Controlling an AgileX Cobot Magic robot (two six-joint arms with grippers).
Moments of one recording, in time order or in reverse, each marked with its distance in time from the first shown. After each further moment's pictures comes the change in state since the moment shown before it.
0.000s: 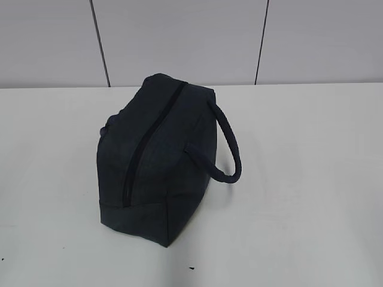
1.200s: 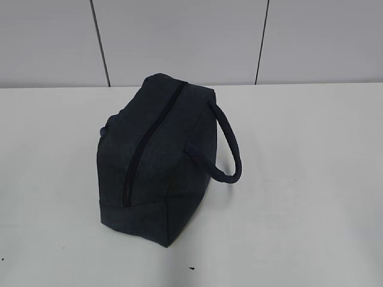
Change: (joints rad) left arm 0.021 0.000 0.000 0.000 -0.001 0.000; right arm -0.037 0.000 0.000 0.000 0.000 0.000
